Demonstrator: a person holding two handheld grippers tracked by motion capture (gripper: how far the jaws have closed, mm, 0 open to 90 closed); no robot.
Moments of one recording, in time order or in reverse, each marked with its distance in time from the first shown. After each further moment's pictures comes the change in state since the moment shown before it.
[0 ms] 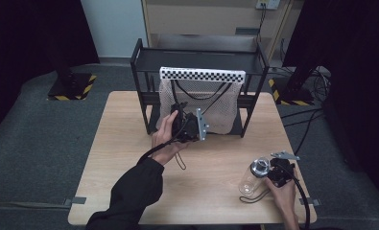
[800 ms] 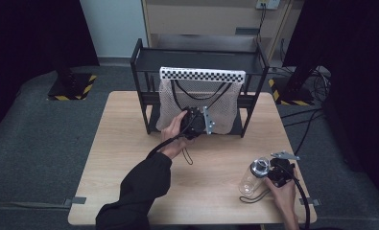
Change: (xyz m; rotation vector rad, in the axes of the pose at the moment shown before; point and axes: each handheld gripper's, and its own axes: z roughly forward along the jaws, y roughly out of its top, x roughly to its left) left arm -0.008 0.002 0.034 0.039 -0.105 -0.041; right arm 0.000 0.000 0.000 0.000 0.000 0.000
